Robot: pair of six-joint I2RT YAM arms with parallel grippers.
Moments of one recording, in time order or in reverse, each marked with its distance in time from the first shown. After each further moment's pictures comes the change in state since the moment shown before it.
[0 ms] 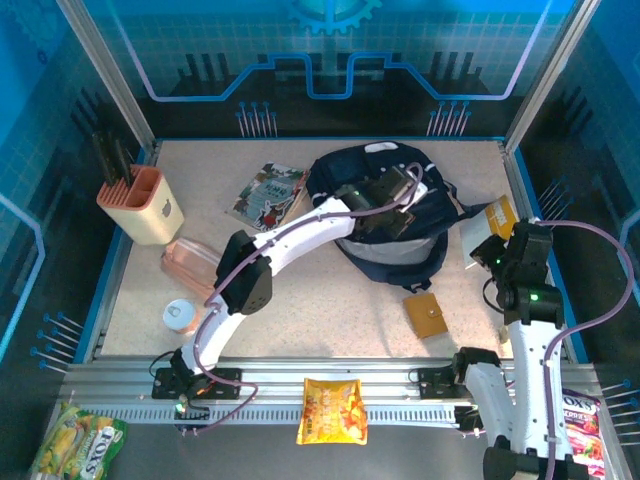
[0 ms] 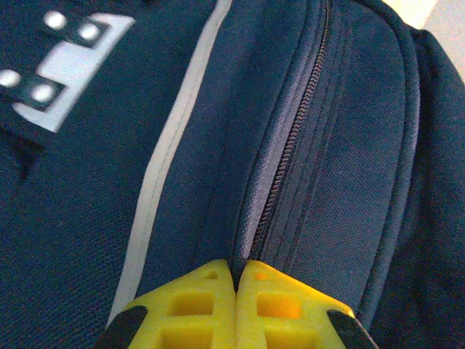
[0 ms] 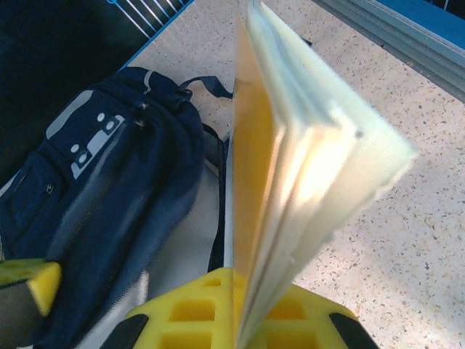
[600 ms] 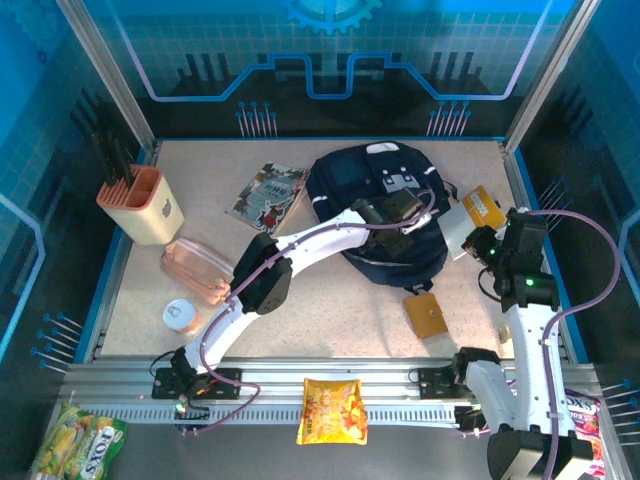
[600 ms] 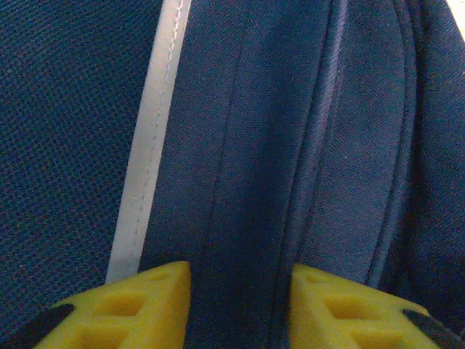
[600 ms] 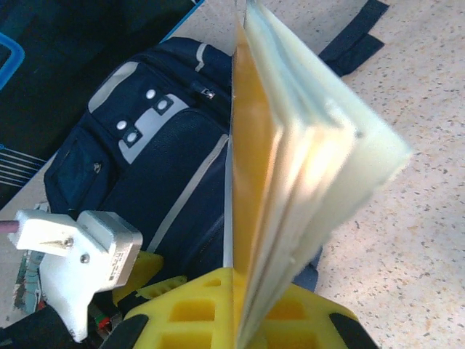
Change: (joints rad) left arm -0.039 0.150 0.032 -0.071 0.011 0.100; right arm 0.003 0.090 -0.015 0.103 -0.142 0.000
